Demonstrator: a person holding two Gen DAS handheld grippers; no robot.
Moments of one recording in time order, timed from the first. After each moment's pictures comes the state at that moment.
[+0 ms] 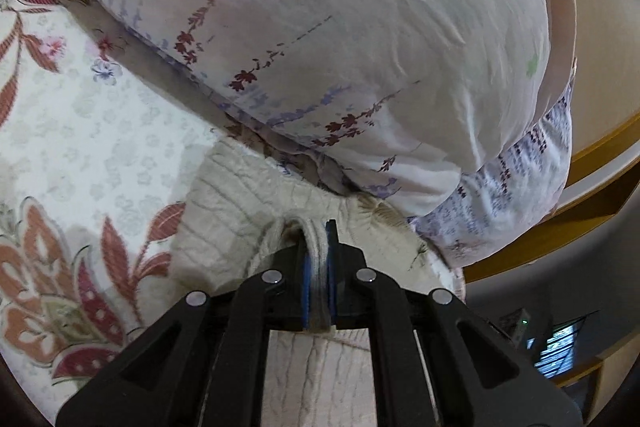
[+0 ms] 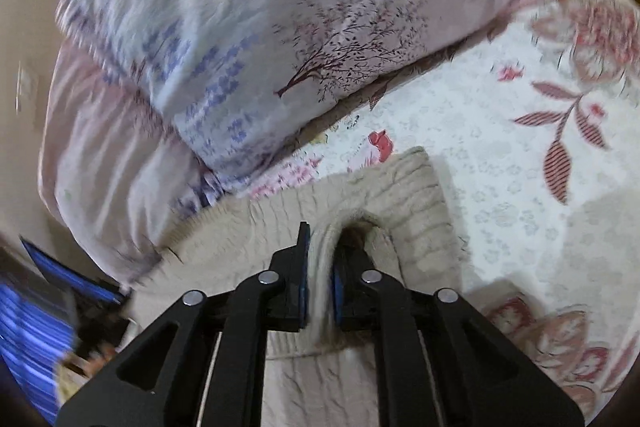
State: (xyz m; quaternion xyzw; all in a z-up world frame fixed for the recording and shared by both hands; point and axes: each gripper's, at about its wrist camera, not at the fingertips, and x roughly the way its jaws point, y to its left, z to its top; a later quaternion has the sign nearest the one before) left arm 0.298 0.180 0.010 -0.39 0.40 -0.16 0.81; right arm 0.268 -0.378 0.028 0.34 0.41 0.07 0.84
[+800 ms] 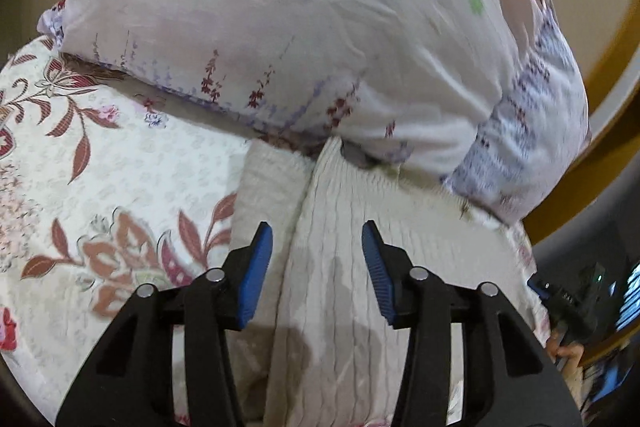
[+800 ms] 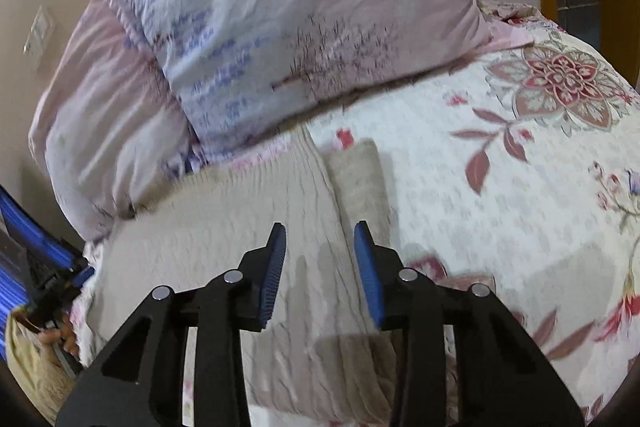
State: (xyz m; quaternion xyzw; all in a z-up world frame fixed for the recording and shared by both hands) left arm 0.245 0.168 0.039 -0.22 0.40 -0.12 0.88; right arm 0.210 -0.372 0.047 0.22 0.41 0.04 0.88
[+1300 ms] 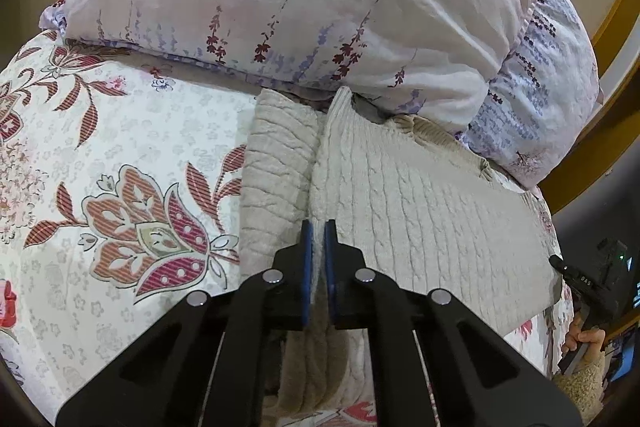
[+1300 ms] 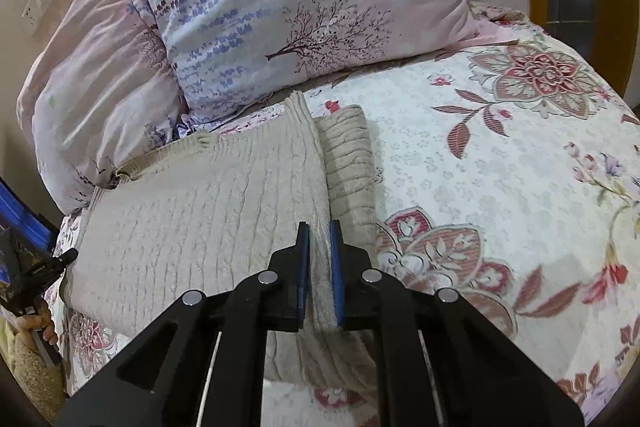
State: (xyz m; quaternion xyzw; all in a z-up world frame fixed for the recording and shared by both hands) left arm 0.229 0.161 0.021 -0.18 0.43 -0.11 0.88; right arm 0.181 -0.362 0.044 0.18 0.42 0.02 0.89
